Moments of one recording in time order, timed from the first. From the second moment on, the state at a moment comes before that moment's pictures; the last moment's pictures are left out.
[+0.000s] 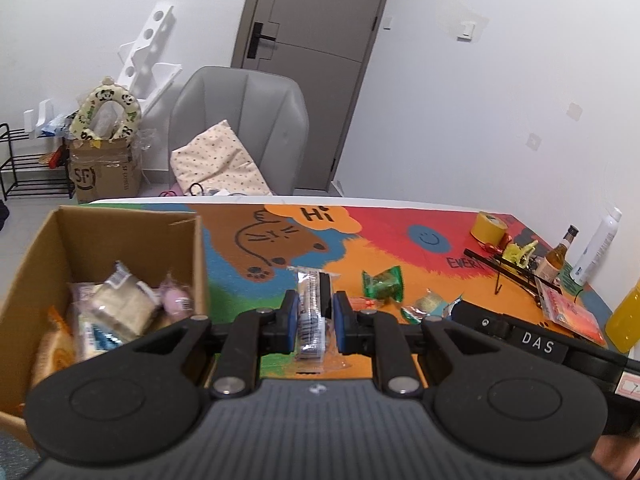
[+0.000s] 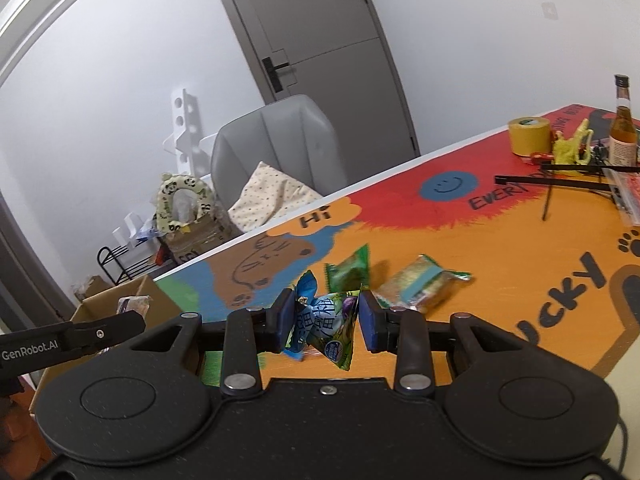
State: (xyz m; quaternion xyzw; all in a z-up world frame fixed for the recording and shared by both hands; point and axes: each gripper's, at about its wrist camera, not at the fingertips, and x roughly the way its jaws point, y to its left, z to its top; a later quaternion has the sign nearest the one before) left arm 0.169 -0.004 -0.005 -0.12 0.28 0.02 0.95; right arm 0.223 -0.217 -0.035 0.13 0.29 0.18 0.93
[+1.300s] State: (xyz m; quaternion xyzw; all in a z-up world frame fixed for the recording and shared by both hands) left arm 0.117 0.129 -0.023 -0.20 0.31 0.10 0.93; right arm 0.181 -0.059 -0.009 0.06 0.29 0.30 0.91
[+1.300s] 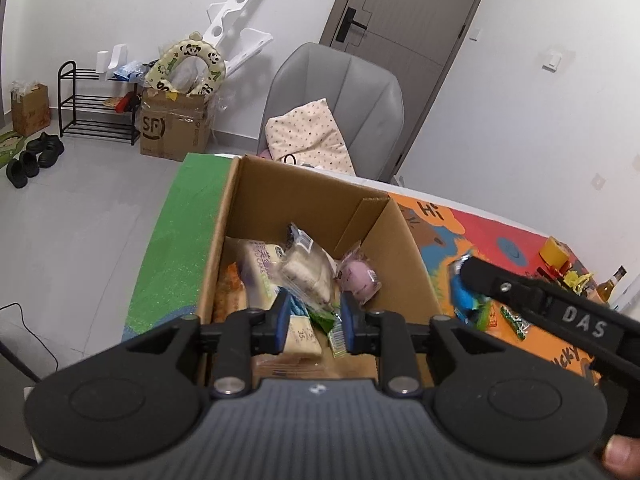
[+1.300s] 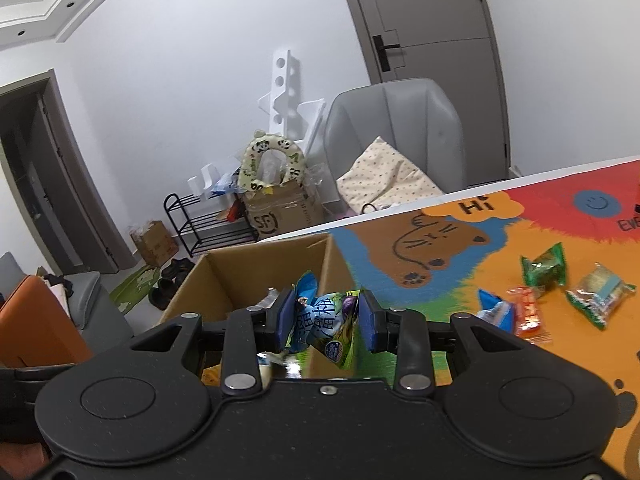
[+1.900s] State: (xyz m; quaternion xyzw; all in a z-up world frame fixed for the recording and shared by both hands) left arm 0.111 0.128 -0.014 -0.20 0.28 0.11 0.93; right arm 0.175 -0.077 -0.008 0.08 0.29 0.30 0.90
